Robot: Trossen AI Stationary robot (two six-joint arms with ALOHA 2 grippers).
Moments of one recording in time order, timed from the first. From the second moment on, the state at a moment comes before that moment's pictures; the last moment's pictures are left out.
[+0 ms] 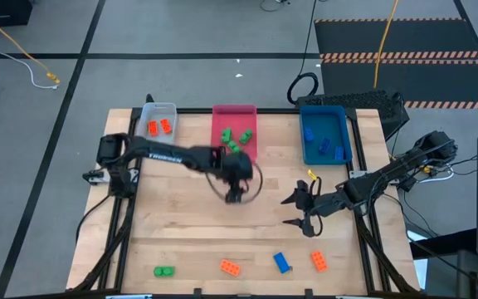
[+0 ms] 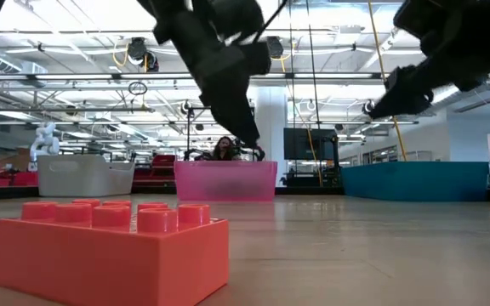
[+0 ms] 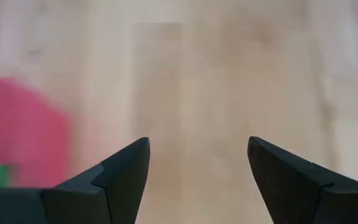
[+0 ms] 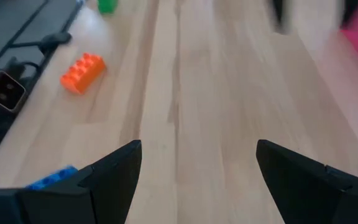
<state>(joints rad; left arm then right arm) 0.05 1.84 1.33 -0.48 0.07 0.05 0.44 1.13 0.43 0.11 0.26 0.38</state>
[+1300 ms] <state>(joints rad) -0.07 1.44 1.02 0.18 -0.15 0.21 0.56 1.36 1.01 -0.63 0.26 0.51</state>
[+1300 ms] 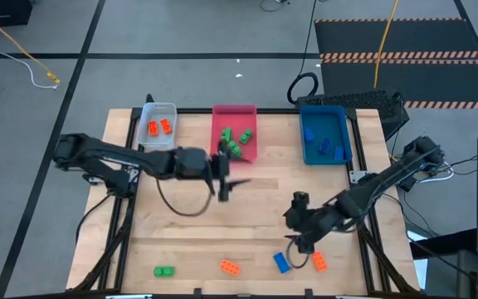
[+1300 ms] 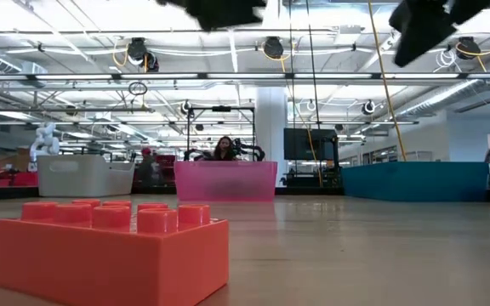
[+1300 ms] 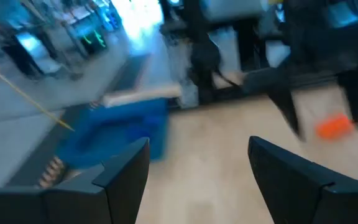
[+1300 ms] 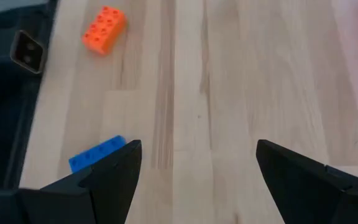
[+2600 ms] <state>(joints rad) -0.01 1.23 1.02 -0.17 -0.15 0.09 0.64 1.78 1.19 -0.60 -0.08 1.56</state>
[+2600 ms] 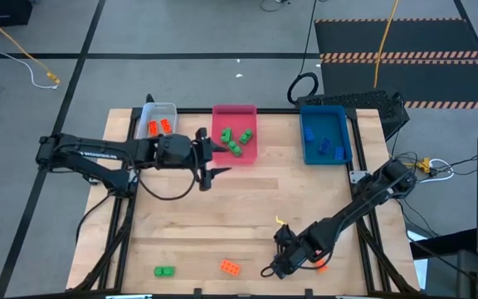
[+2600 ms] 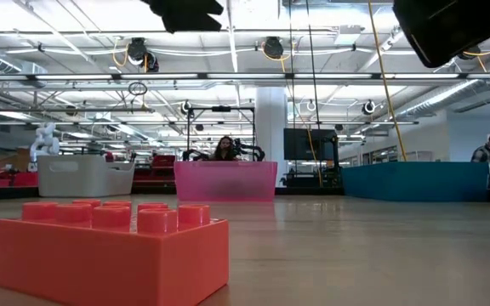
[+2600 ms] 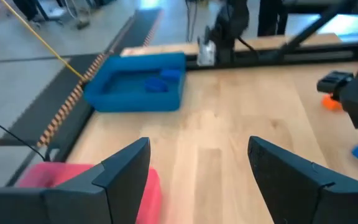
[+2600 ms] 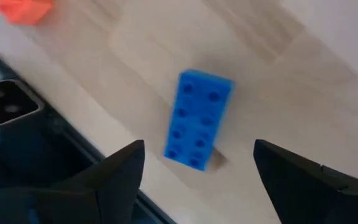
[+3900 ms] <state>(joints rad) -0.18 1.23 1.02 -0.35 -0.16 0.02 0.55 1.76 1.18 -0.87 0.09 1.43</state>
